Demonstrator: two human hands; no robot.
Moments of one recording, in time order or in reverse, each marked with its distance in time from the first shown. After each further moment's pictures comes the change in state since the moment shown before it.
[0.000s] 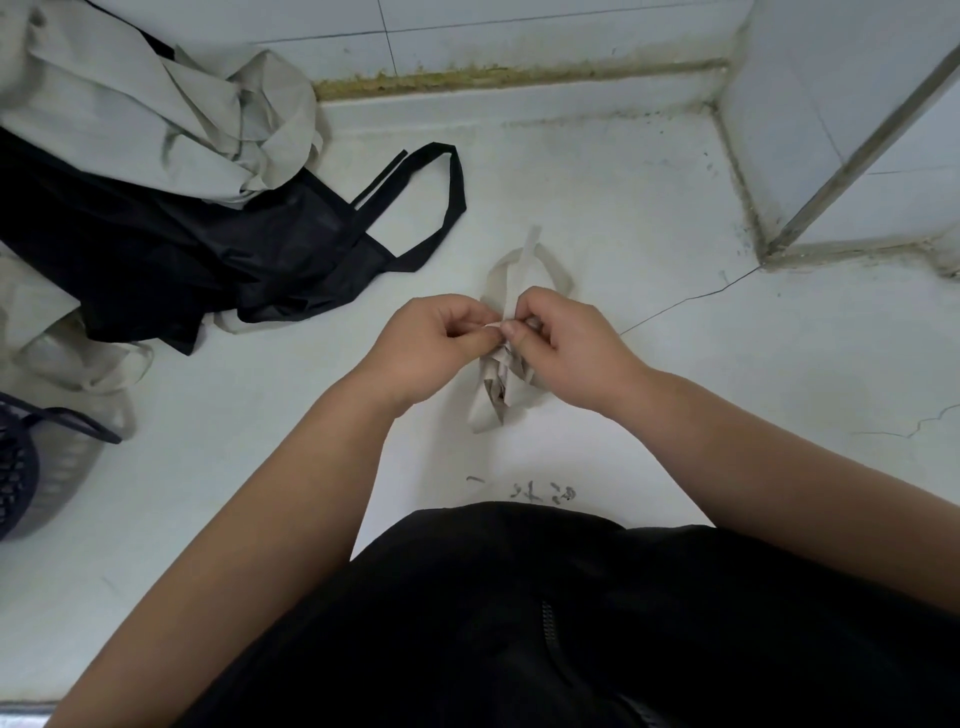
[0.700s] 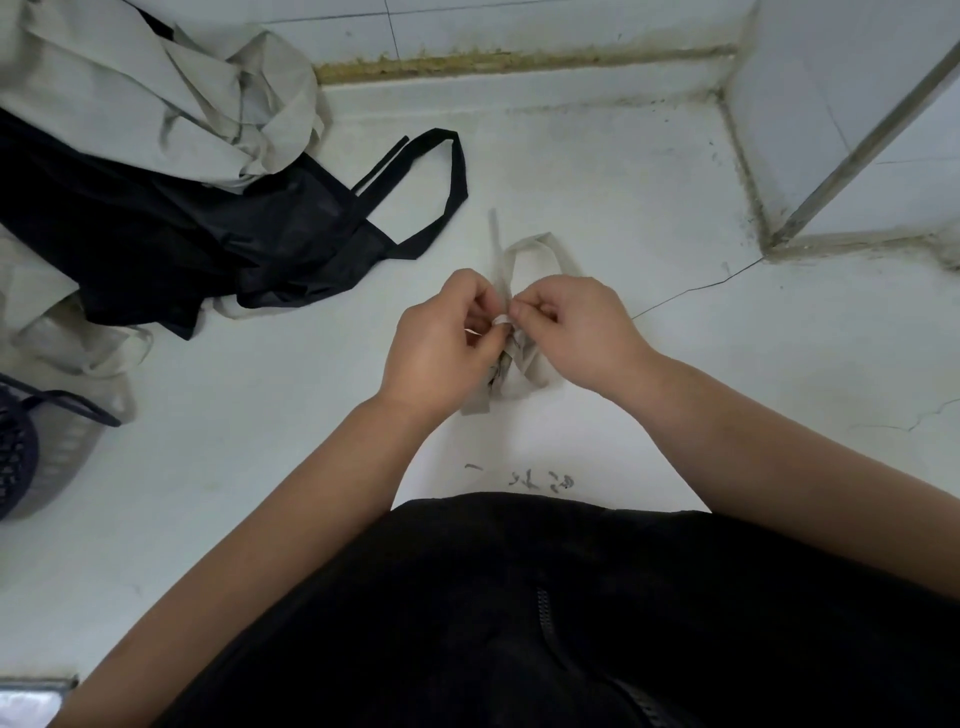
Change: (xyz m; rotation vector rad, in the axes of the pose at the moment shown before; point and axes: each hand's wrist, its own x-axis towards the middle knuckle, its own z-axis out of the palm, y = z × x) left_hand -0.012 -0.008 0.025 0.265 0.293 0.256; right_hand 0.004 -0.002 -0.006 -0.194 0.091 0.032
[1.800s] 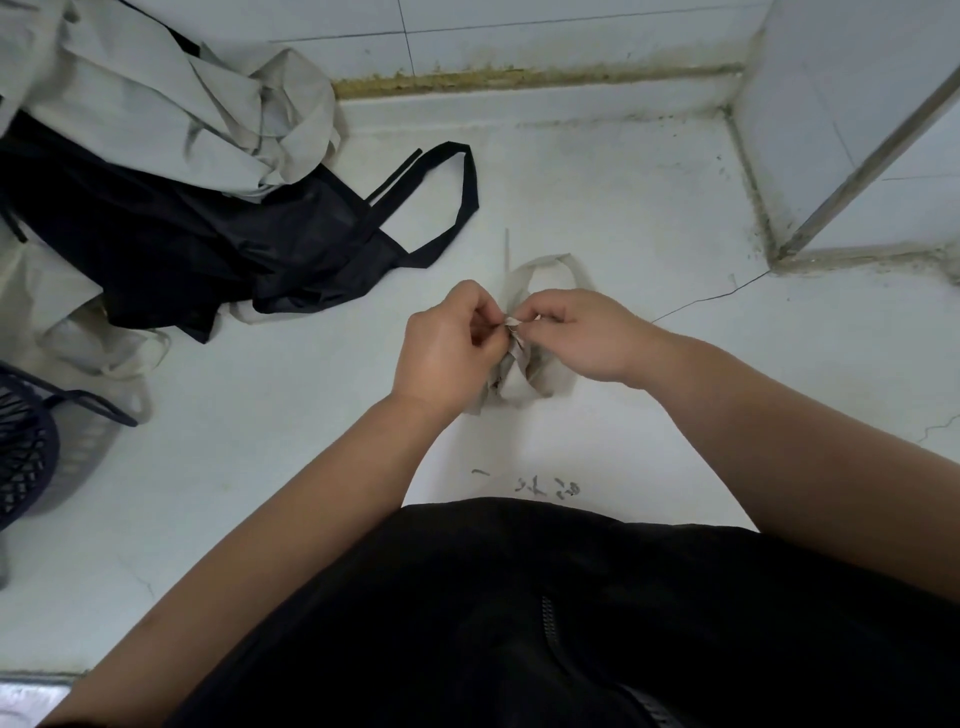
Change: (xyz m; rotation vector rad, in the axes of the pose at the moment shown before) left_hand 0.005 -0.005 0.001 0.014 0.031 -0.122; right_hand 0.009 -0.006 -0.012 0.112 -0.318 0.110
